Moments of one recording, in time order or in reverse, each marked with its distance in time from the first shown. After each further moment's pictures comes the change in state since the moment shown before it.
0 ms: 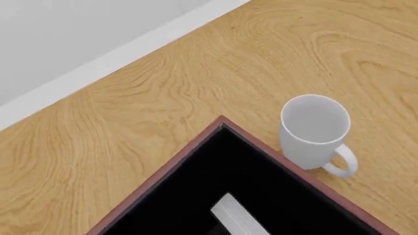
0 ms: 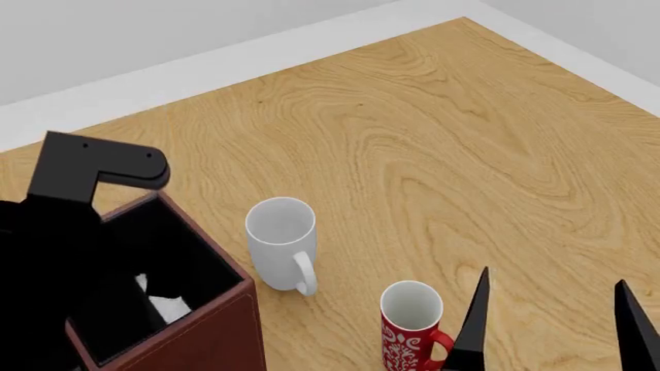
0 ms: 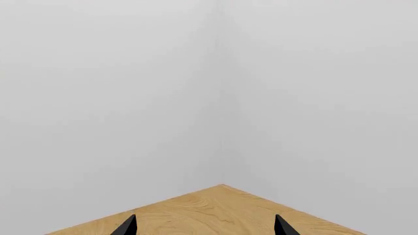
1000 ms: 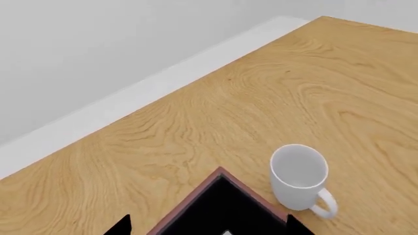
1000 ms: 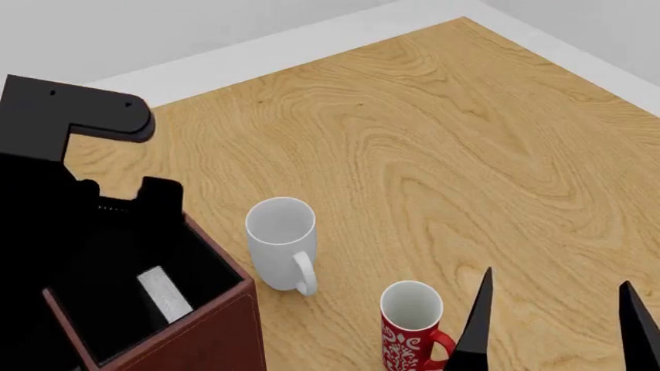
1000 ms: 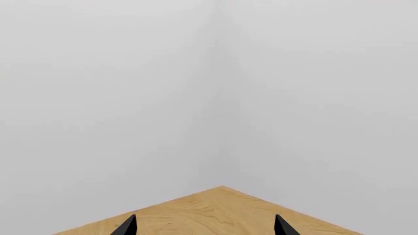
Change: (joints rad) left arm -0.096 -0.044 -0.062 0.164 -0.020 -0.009 -0.098; right arm -0.010 0.013 0.002 -0.008 0.007 -0.014 0.011
